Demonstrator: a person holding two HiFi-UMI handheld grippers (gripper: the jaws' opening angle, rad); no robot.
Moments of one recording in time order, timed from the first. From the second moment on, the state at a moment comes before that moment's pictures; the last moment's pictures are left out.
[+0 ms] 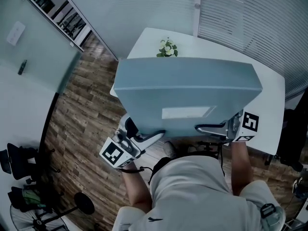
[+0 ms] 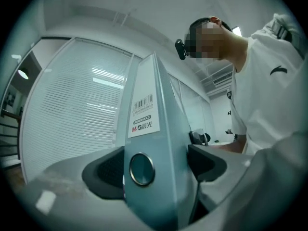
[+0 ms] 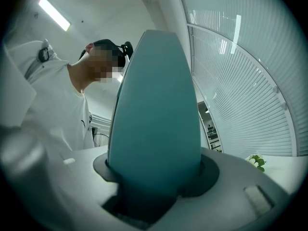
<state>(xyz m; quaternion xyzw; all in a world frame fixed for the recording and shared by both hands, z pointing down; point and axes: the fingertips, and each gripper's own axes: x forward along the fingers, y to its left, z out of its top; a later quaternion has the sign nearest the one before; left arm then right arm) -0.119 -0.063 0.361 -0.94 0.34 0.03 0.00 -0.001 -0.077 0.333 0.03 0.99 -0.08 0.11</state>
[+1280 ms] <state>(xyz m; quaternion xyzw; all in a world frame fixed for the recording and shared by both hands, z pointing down) -0.338 0.001 0.360 -0.55 0.83 0.11 0.05 0.095 -0.174 0.371 -0.43 0.90 0.04 0.02</state>
